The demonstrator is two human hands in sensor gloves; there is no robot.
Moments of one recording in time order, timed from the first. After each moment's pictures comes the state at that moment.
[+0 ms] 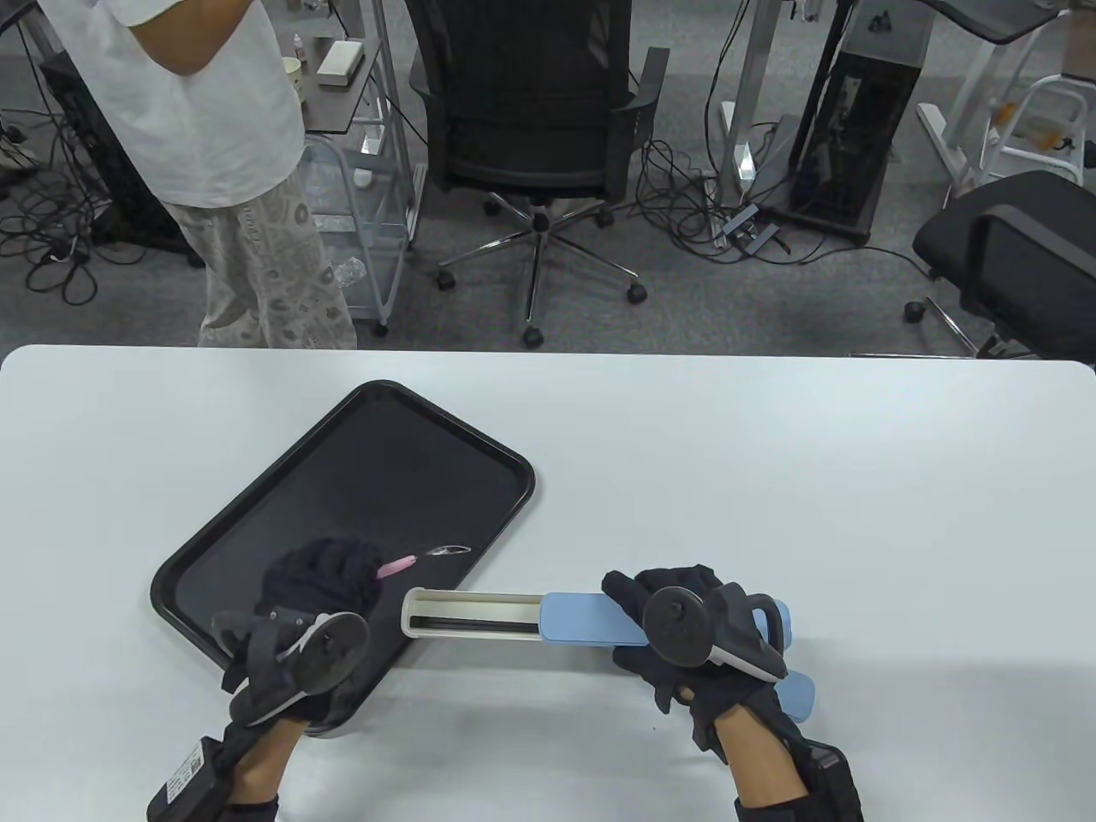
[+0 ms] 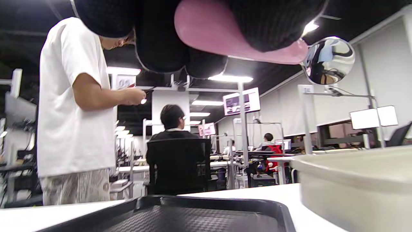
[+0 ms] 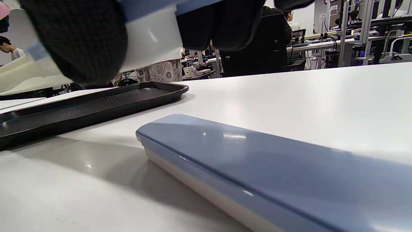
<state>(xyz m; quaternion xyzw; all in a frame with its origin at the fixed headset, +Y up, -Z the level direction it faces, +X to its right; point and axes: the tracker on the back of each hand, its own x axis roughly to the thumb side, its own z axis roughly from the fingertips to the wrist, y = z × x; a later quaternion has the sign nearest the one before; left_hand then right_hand) -0.231 -0.674 -0.260 0.23 -0.14 -0.02 0.96 0.116 -0.708 -0.288 0.19 0.04 0.98 0.10</state>
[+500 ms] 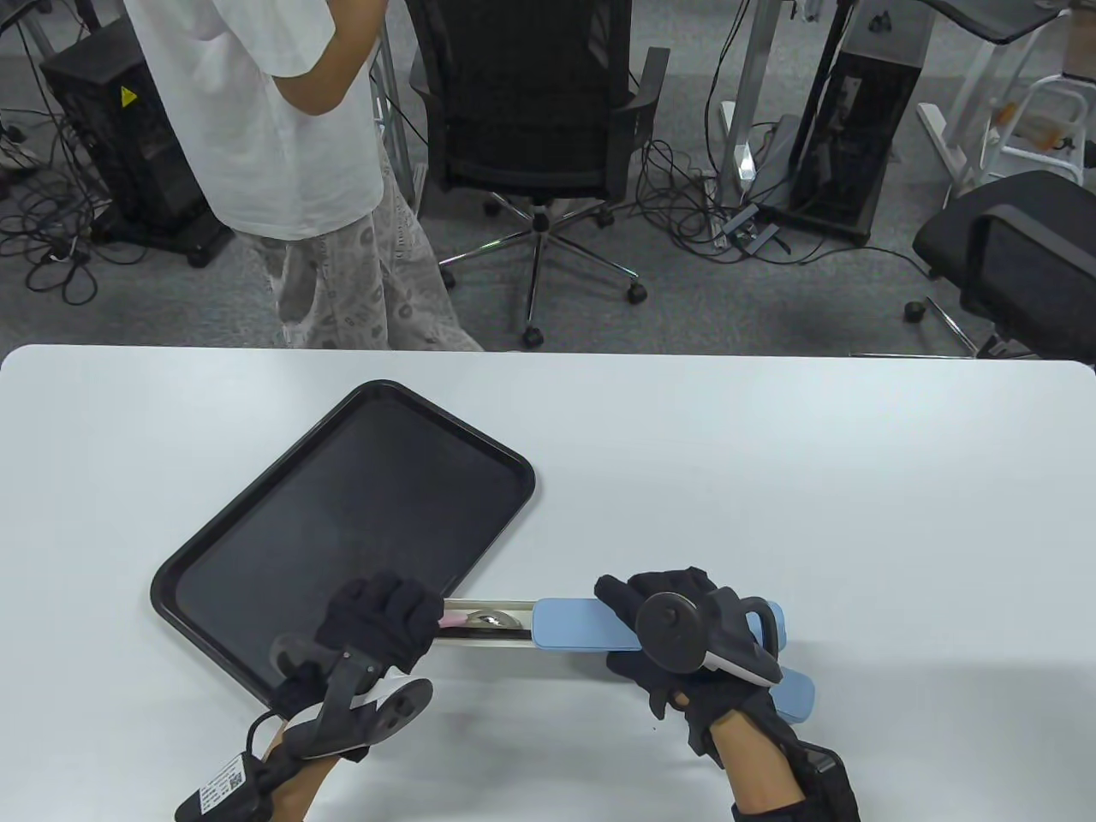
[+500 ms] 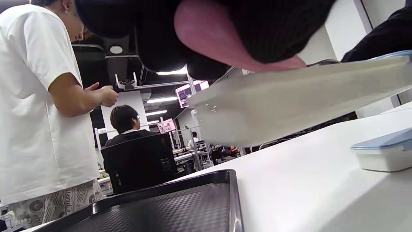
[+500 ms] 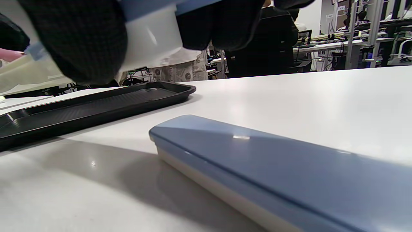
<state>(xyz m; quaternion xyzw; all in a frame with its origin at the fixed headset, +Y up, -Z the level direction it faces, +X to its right) -0.189 -0.702 -0.243 0.21 -0.24 -0.10 0.94 0.105 -0.707 -0.282 0.21 0.04 0.97 0.10</state>
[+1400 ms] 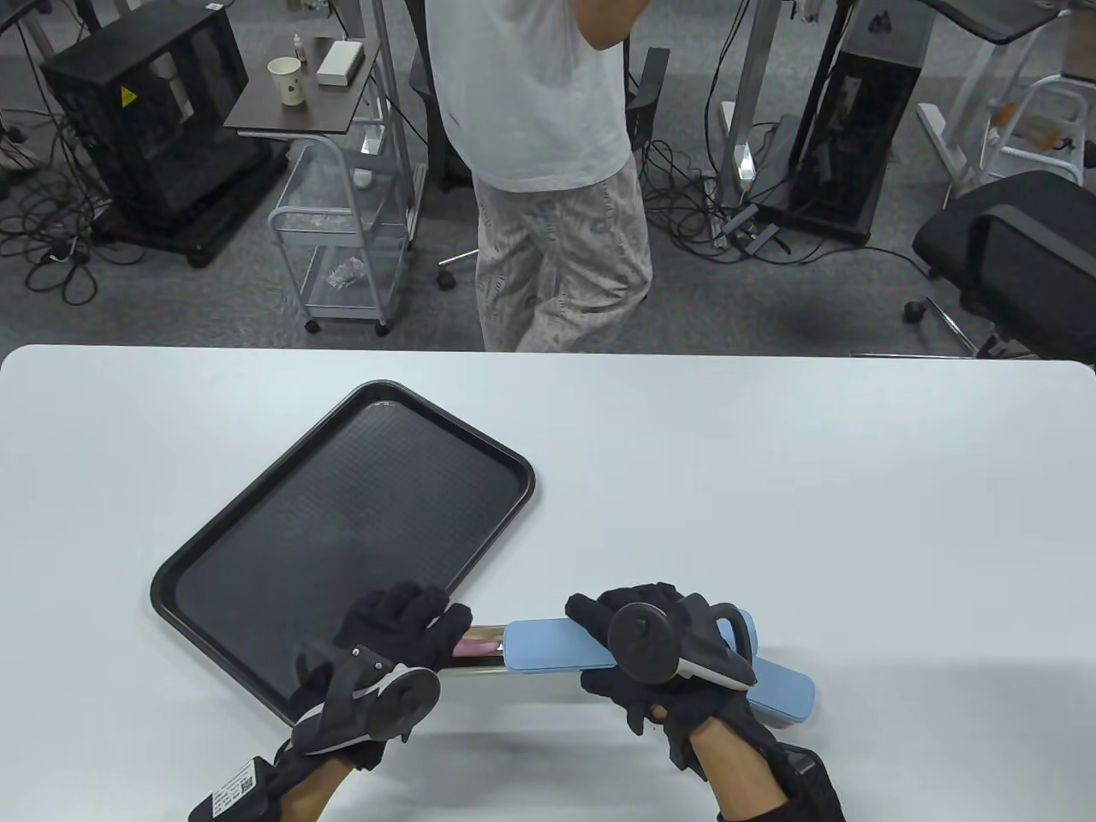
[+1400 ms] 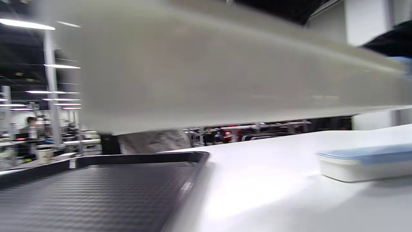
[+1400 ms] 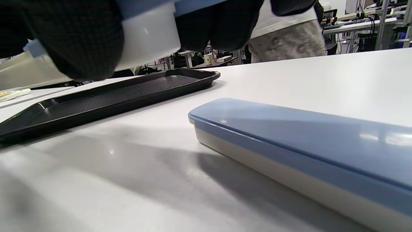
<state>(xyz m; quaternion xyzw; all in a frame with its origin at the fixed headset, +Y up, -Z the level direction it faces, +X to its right) -0.195 -0.700 -0.249 0.14 -0.21 -0.01 0.97 0.087 -0.709 -0.276 0.23 0.07 0.96 0.11</state>
